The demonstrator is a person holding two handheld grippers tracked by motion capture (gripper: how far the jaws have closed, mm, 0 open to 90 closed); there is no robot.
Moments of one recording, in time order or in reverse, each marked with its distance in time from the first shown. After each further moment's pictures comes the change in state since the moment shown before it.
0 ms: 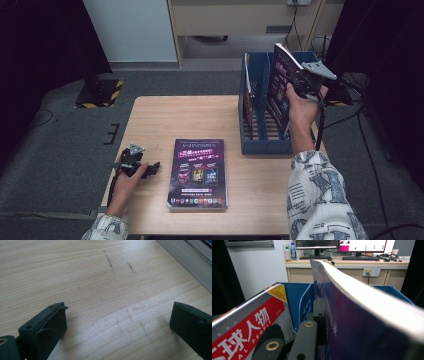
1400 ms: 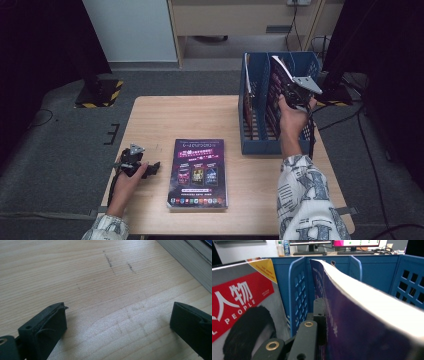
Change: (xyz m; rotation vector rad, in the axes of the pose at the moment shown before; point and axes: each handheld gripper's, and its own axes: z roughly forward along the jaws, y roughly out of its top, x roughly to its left) left arm -0.001 0.000 0.000 0.005 0.002 0.002; right arm 0.003 -0.054 0.025 -0.001 -0.047 0.018
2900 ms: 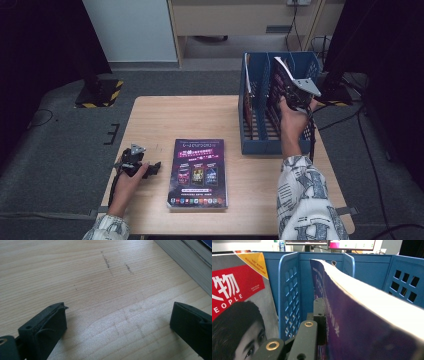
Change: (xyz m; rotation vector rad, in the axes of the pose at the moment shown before) left arm -0.003 0.001 0.001 0.000 0.000 0.001; right arm -0.005 -0.008 0.003 -0.010 -0.035 -0.049
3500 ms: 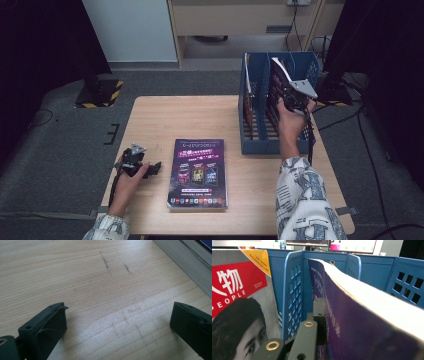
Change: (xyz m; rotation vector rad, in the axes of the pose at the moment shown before) left arm -0.001 0.000 0.000 -0.001 -0.002 0.001; right arm 0.006 -0.004 0.000 -0.013 -0.004 -0.033
